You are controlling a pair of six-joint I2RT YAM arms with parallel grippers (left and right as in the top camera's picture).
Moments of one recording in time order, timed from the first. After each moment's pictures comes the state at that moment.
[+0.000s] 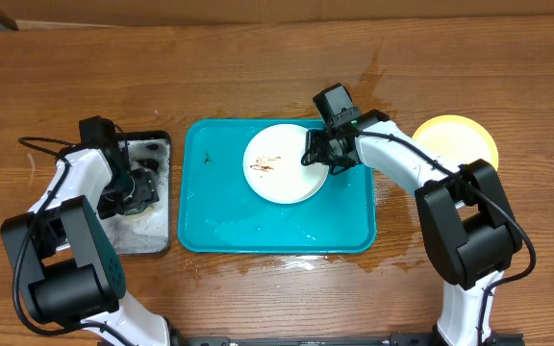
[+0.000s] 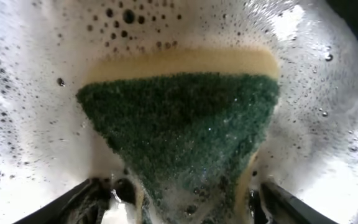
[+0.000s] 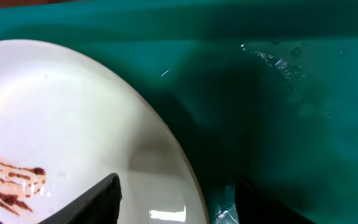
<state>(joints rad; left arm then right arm) 0.30 1.85 1.11 -0.79 -0.09 -0.08 0.46 2.06 1.39 -0.56 -0.08 0.51</state>
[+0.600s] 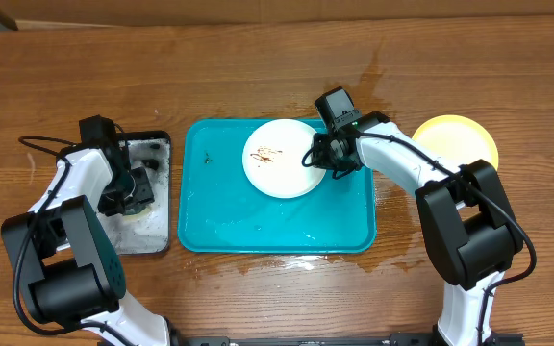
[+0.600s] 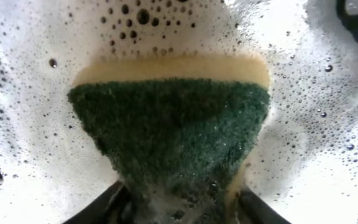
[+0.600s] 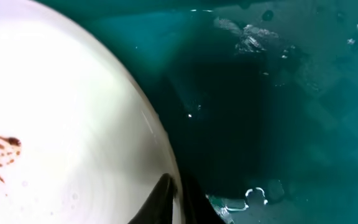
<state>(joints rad) 0.30 1.85 1.11 -0.78 -0.09 -0.08 0.46 2.05 1.37 -0.61 -0.07 0.56</state>
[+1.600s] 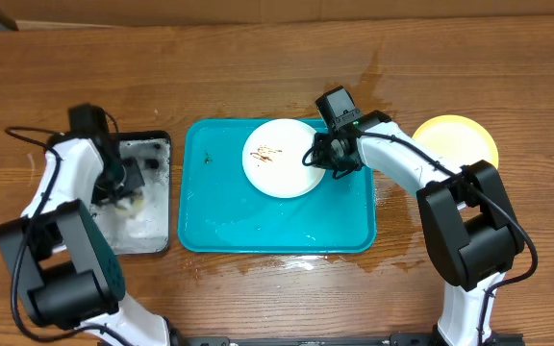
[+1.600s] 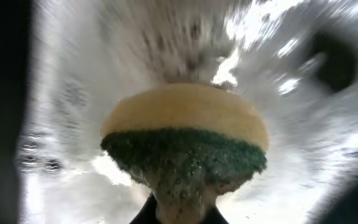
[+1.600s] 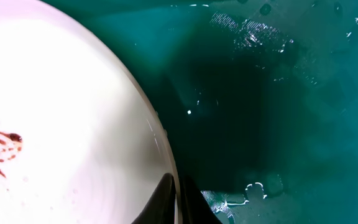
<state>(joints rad) 0.31 1.83 1.23 -0.88 -0.10 -0.11 0.46 2.05 1.37 -0.62 -0.07 0.57</state>
